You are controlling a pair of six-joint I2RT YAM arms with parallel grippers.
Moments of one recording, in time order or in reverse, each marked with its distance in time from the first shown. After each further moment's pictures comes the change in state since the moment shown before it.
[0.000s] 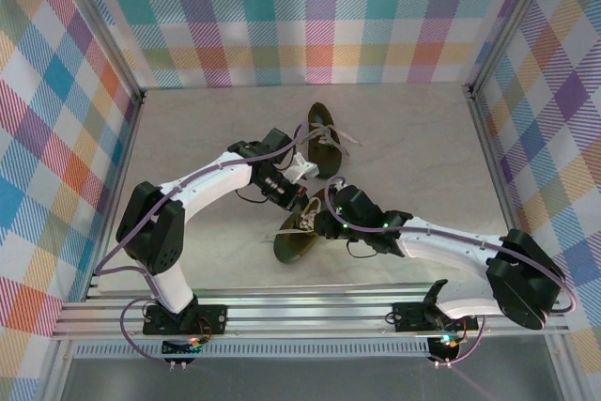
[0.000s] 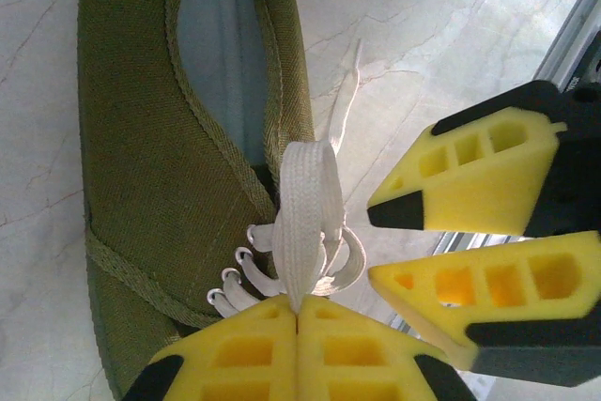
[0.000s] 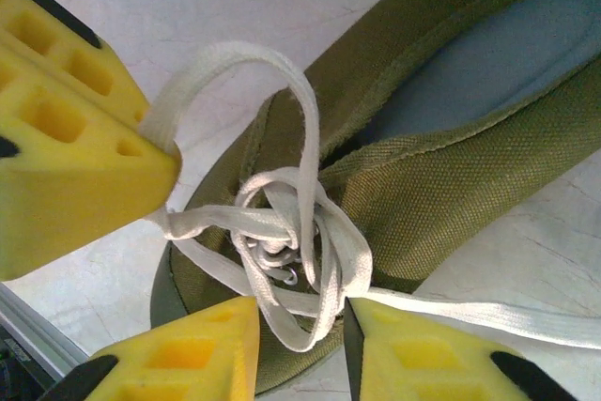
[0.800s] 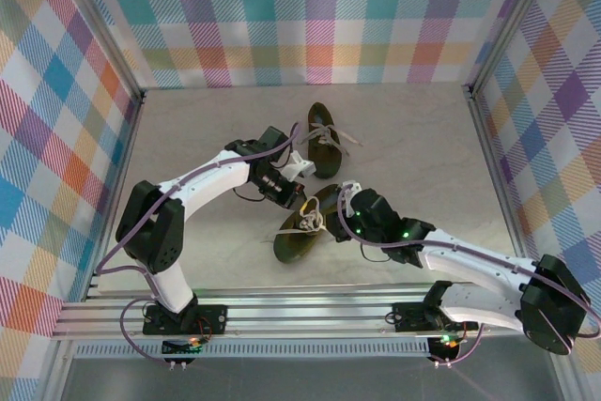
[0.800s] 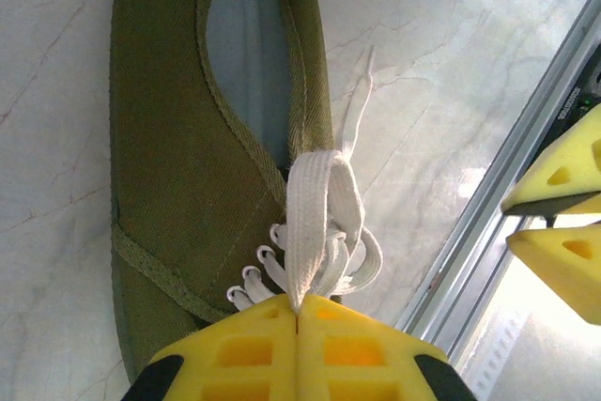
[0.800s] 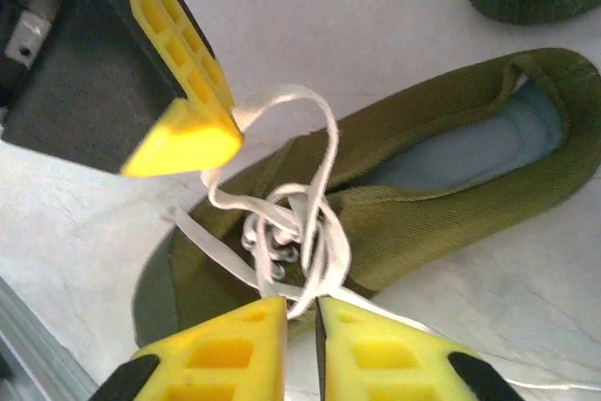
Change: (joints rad) left arm 0.024 0.003 0.000 0.002 0.008 -0.001; right arm -0.006 -0.201 -0.074 0.018 0.050 -0.244
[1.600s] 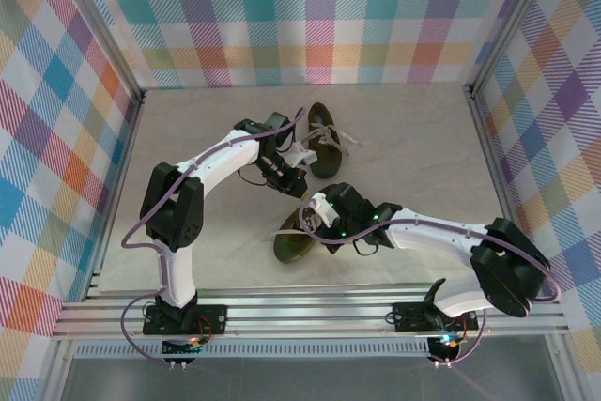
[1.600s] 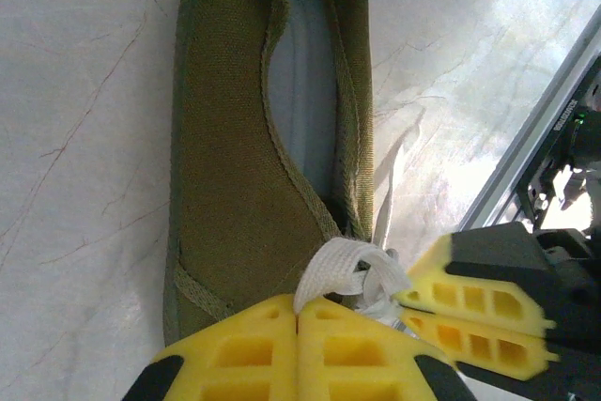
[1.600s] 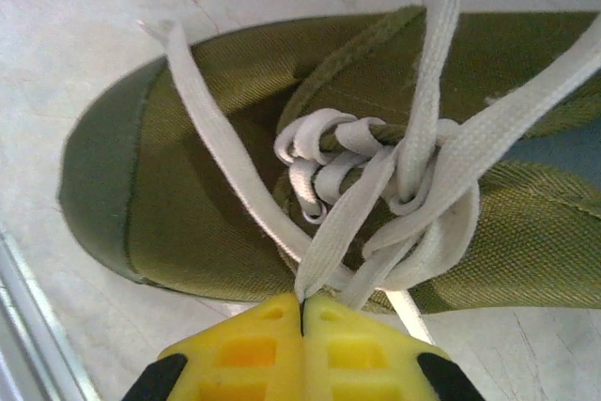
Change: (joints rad) left arm 0.068 0.209 0.265 -0.217 0.039 0.065; right arm -0.002 0.309 0.159 -0.167 -0.173 -0.504
